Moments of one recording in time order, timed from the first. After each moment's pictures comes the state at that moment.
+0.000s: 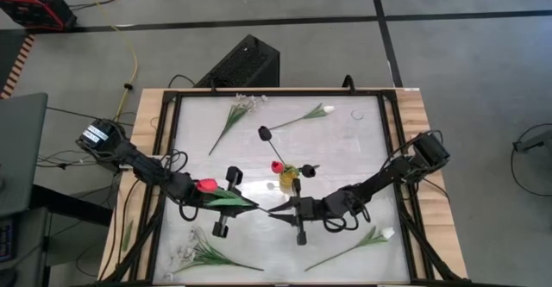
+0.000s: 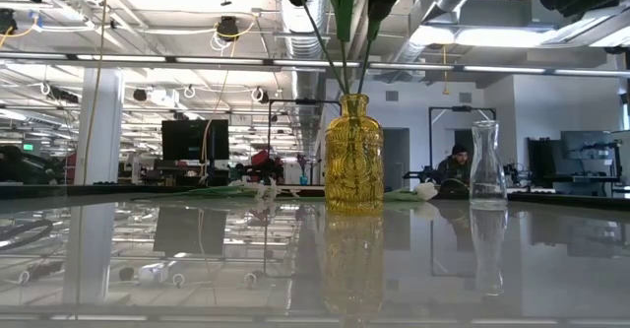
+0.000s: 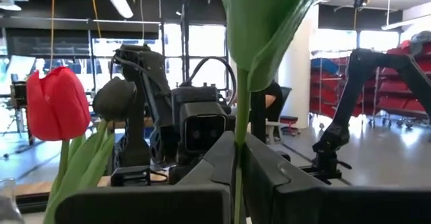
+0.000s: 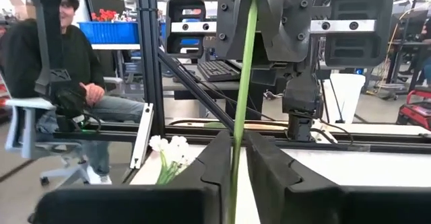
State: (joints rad) left arm -0.50 1.44 0.56 1.23 -0.30 0.11; right arm 0.46 1.82 0.88 1.05 0.39 0.00
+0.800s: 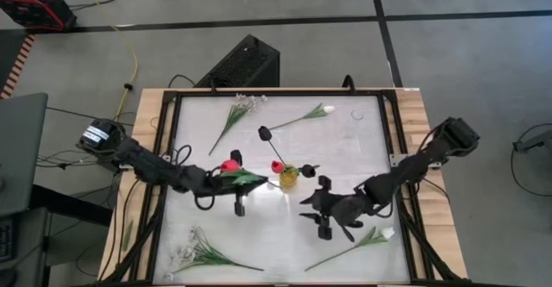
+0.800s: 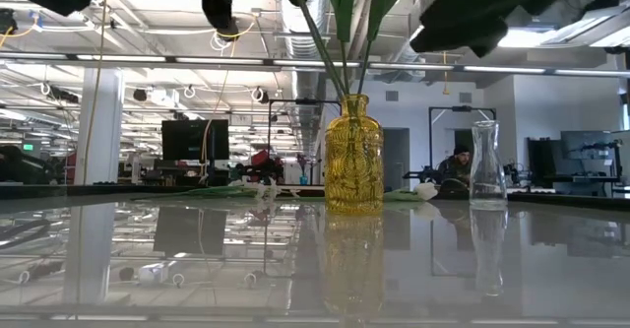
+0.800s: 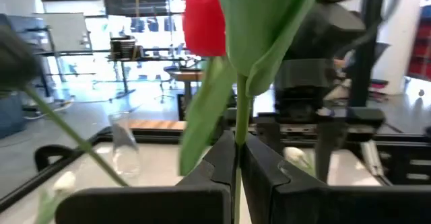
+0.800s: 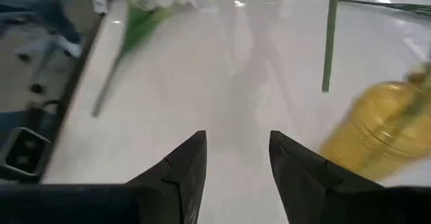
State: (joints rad) left arm -0.34 1.44 0.56 1.05 -0.48 0.08; right arm 0.55 1.48 0.88 -0.04 0.49 0.43
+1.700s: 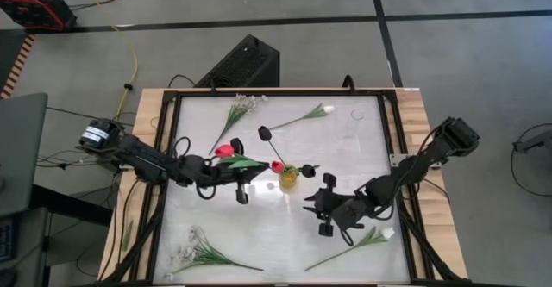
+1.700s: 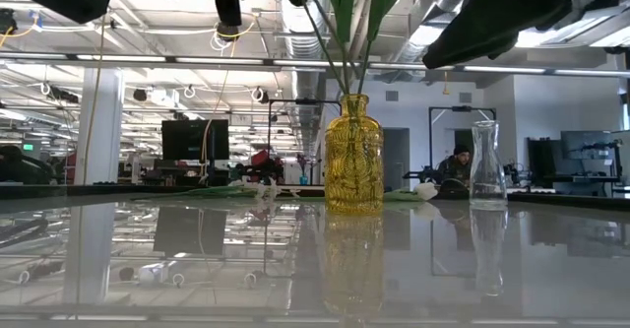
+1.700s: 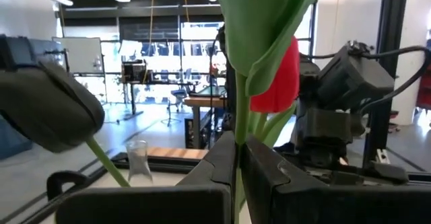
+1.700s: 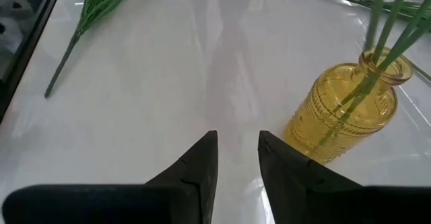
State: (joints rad) left arm -0.26 1.43 0.56 1.16 -0.41 0.10; right arm 0.57 1.48 0.88 -0.13 0.57 0.44
